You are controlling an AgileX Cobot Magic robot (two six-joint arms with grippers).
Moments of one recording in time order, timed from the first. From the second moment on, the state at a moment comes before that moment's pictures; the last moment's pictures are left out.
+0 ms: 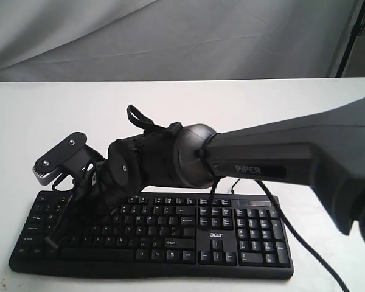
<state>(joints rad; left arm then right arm) -0.17 0.00 0.00 0.04 0.26 -0.02 0.96 2.18 -1.48 0.39 0.35 -0.42</state>
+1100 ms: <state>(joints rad) -0.17 0.00 0.00 0.04 0.26 -0.02 0.96 2.23 -1.48 0.41 0.31 -0.43</state>
